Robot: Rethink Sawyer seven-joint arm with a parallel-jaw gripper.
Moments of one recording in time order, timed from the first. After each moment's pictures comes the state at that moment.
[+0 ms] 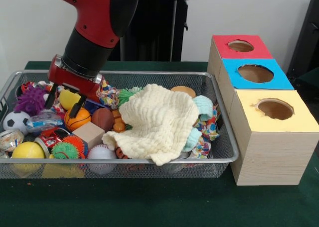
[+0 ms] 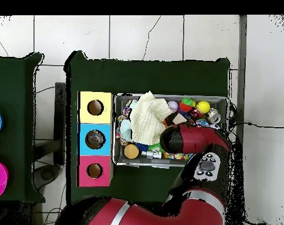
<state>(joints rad) -0.17 -0.34 -0.38 1.41 -0.34 0.28 1.71</state>
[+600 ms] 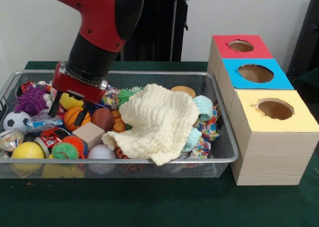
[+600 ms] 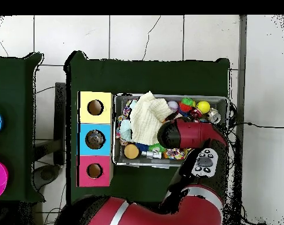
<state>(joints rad) -0.17 -0.33 -0.36 1.38 -0.33 0.28 1.71</state>
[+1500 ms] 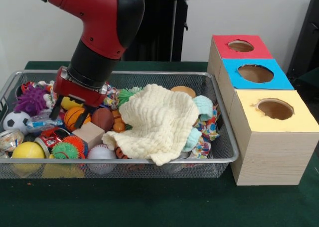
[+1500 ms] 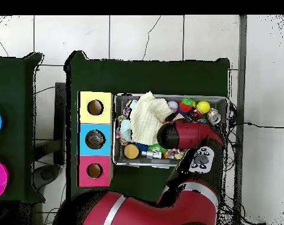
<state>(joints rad) -0.16 -0.29 -0.38 1.37 -0.33 0.28 1.71</state>
